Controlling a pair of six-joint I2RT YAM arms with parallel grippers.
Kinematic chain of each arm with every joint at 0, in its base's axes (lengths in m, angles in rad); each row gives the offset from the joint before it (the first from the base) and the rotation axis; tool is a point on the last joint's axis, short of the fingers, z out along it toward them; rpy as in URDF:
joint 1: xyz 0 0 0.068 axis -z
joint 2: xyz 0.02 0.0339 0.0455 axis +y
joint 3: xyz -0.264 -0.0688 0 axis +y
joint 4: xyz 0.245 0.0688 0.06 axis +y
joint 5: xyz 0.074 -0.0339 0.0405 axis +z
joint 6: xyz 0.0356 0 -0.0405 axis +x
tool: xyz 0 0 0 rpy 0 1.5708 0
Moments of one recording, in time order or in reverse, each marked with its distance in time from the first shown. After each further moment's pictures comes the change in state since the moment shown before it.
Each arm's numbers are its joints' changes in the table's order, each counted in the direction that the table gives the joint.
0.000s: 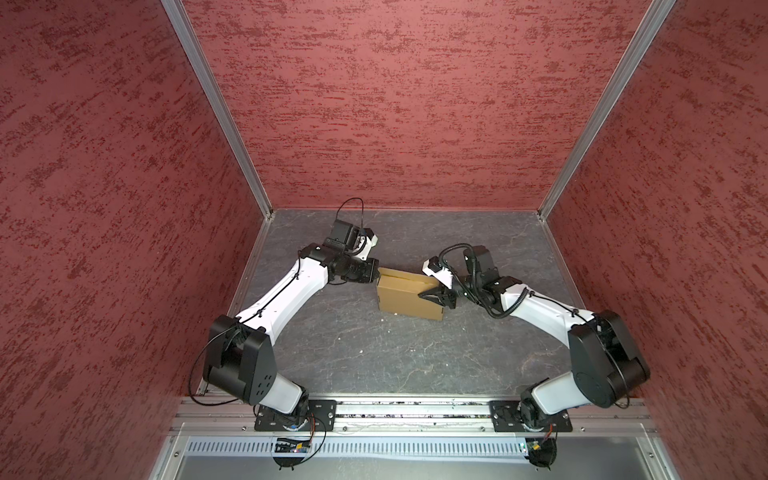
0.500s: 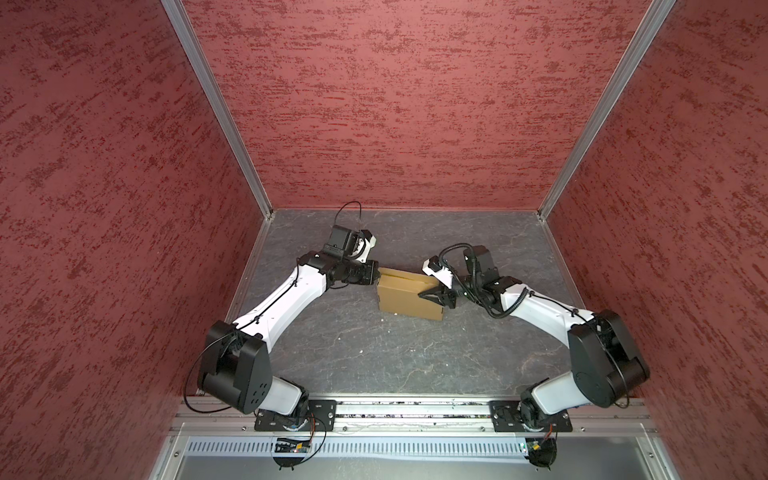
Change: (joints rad) left arm 0.008 -0.049 0.087 -0.106 0.016 -0.048; right arm 0.000 0.002 0.000 -0.004 -0.002 0.011
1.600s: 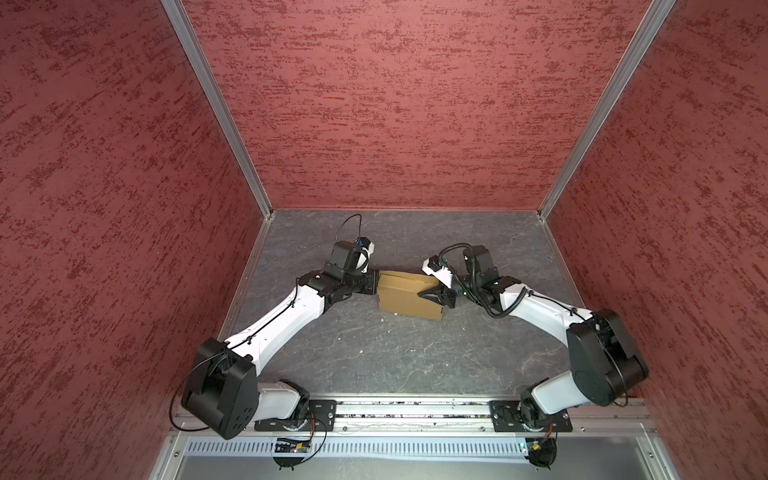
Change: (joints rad) left arm 0.077 -0.122 0.197 -0.212 0.171 -0.084; right arm 0.000 0.009 0.000 -0.016 -0.002 0.008
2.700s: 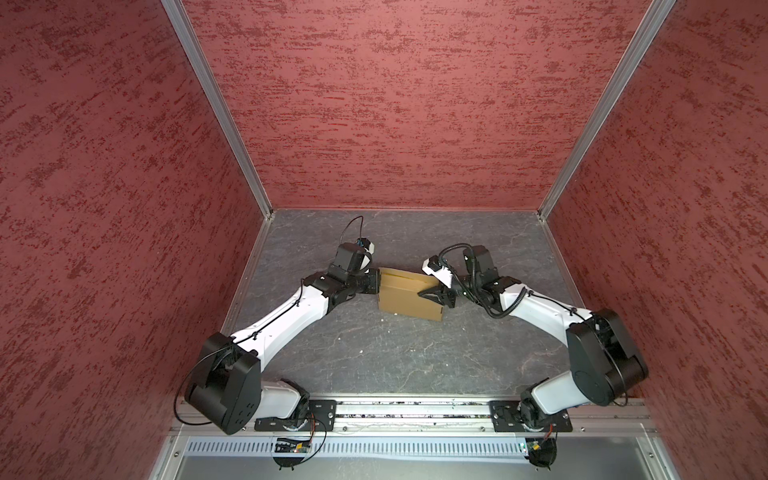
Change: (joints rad) left arm 0.023 0.027 0.016 -0.052 0.060 -0.064; right arm 0.000 0.000 0.002 -0.006 -0.005 0.000
